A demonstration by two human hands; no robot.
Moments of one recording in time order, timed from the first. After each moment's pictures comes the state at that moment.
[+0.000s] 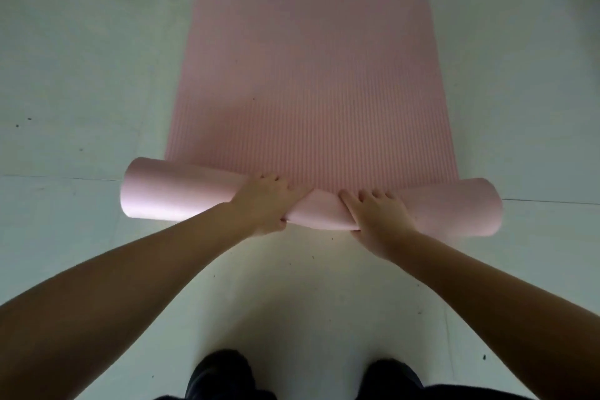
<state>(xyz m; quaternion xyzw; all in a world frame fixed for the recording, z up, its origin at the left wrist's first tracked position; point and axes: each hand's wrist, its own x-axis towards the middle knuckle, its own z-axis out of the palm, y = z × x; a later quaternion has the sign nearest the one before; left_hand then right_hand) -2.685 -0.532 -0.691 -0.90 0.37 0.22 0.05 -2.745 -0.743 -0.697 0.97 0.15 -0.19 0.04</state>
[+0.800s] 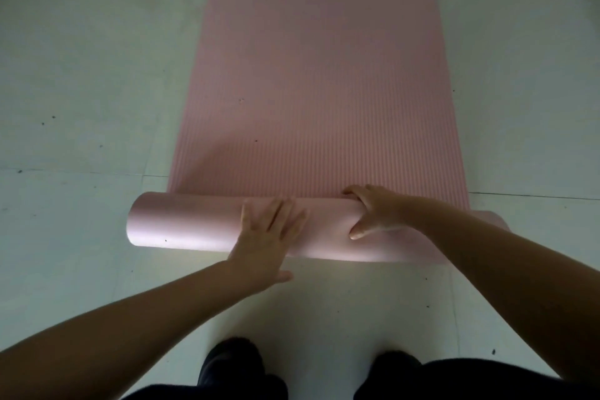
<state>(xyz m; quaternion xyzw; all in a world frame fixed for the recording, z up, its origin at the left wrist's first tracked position) -2.772 -0.502 -0.717 -0.92 0.32 0.22 0.09 -2.715 -0.756 -0.714 0.88 0.07 -0.44 -0.16</state>
